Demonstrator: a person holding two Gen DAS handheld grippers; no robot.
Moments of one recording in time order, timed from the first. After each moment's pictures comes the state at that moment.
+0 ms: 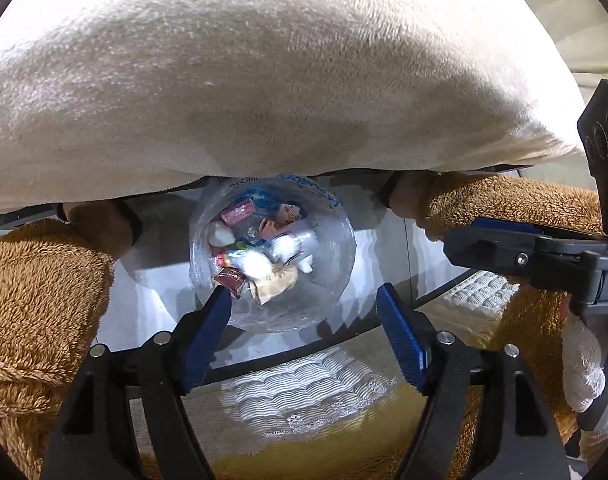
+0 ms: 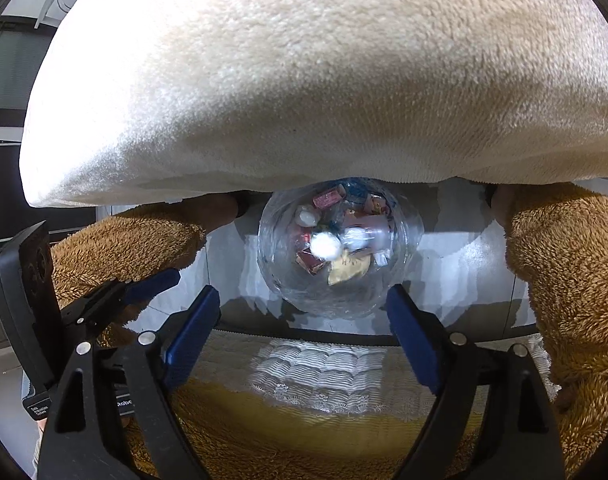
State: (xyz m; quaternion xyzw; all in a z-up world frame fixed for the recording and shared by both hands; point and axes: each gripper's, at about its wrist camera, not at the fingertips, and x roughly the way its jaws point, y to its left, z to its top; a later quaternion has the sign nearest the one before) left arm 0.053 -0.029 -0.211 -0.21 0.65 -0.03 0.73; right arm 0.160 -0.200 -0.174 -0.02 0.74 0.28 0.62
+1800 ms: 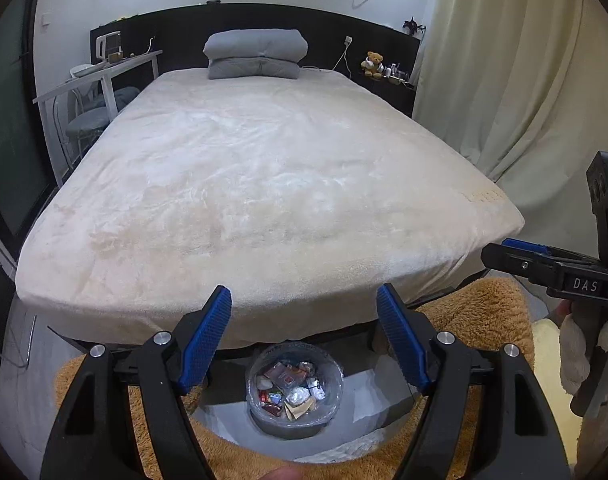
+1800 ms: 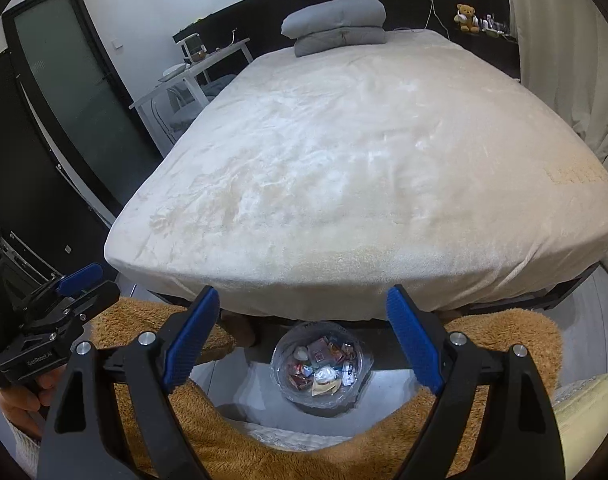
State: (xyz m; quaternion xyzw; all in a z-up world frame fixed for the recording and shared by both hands) left arm -0.073 -0.077 0.094 -0.08 0.36 0.04 0.93; right arm 0.064 -0.312 0.112 0.00 0.42 0.33 0.84
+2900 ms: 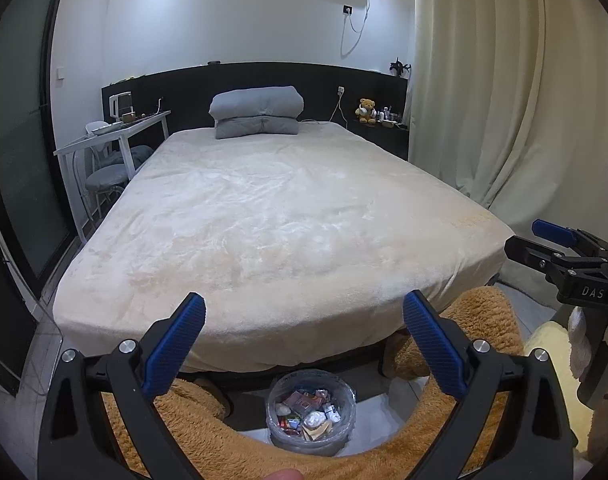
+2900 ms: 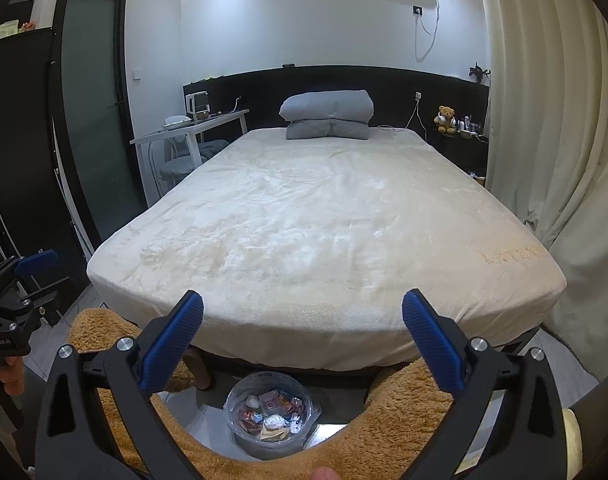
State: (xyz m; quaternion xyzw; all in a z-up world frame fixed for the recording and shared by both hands) left arm -0.160 -0.106 0.138 -0.03 0.27 0.06 0.96; right arm -0.039 -0.358 0.171 -0.05 0.26 0.29 0.92
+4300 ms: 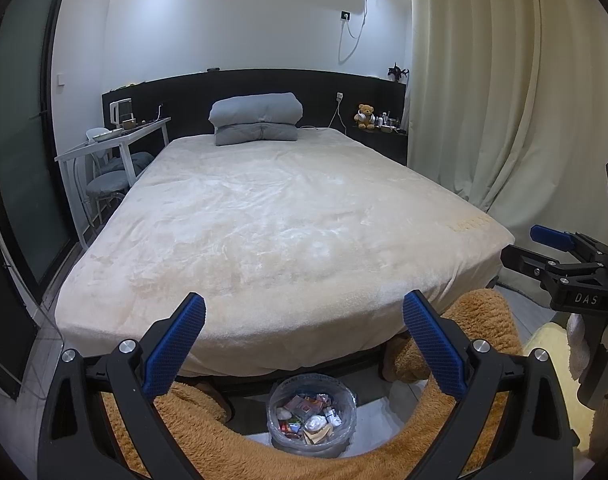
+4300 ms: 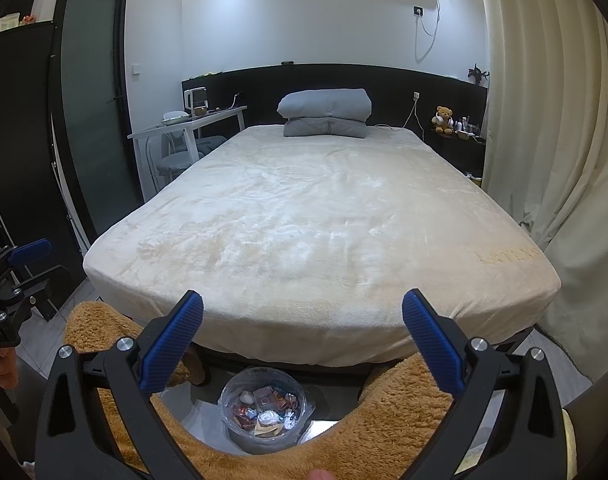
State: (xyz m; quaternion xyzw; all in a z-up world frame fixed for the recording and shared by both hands) left arm -0.165 -0.111 0.143 -0.03 0.26 0.06 0.96; right arm -0.045 -0.360 0.172 -0.06 0.27 0.29 0.92
